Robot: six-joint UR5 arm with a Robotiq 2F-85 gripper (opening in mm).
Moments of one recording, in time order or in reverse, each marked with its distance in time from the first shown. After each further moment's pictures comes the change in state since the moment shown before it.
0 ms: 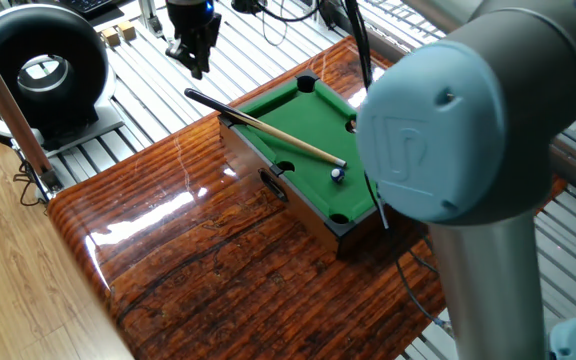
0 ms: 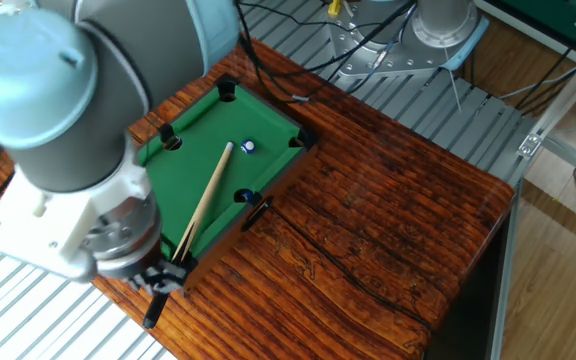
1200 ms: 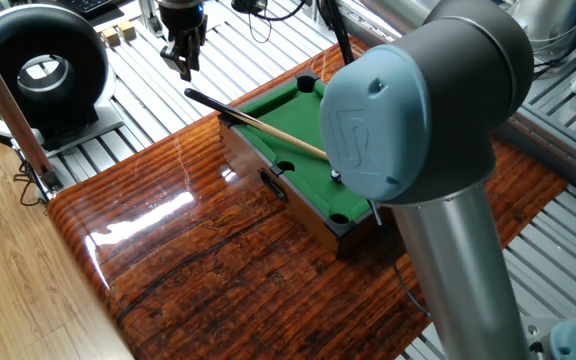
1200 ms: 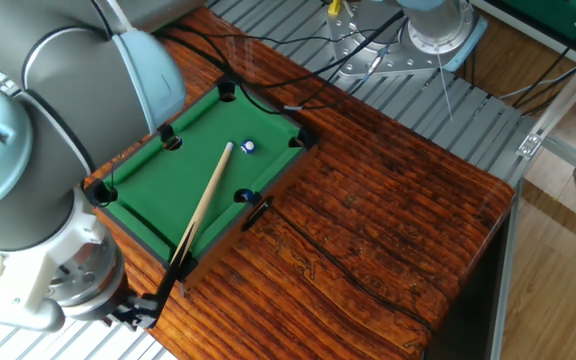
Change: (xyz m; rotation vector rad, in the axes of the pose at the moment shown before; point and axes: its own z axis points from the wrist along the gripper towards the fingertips) arm -0.037 -0.013 0.035 -0.044 -0.012 -0.121
